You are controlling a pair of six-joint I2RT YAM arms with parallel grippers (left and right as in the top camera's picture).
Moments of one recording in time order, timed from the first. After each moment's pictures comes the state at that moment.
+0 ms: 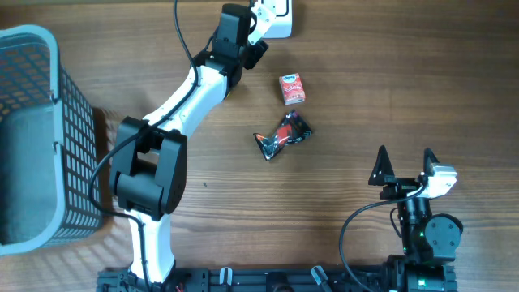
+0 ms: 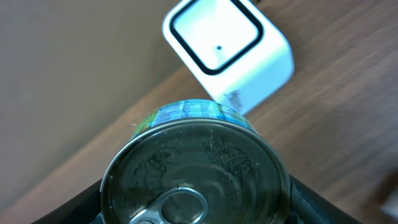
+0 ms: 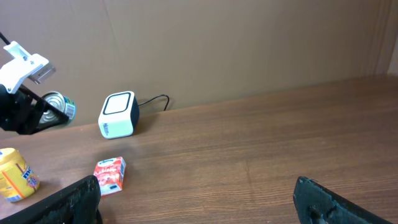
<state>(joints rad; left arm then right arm) -0.38 2.11 1.61 -0.14 -0.12 0.40 -0.08 0.02 0.01 0.00 -0.08 0.18</state>
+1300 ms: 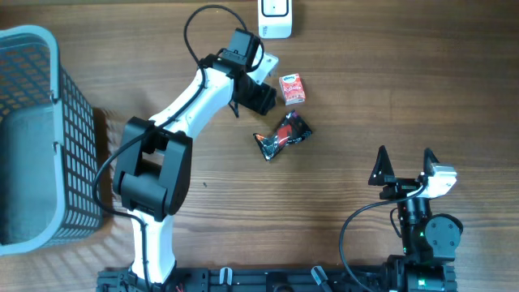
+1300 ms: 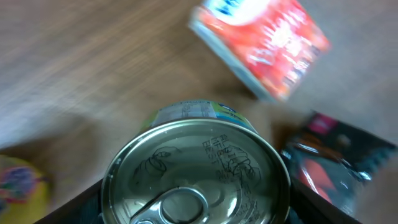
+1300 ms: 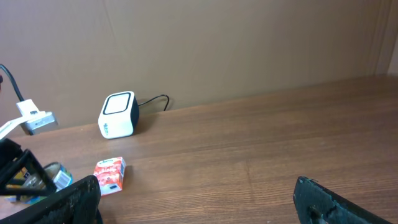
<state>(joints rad) -0.41 2.12 1.61 -0.71 0.24 0.14 -0.08 0.02 0.01 0.00 -0.08 0.18</state>
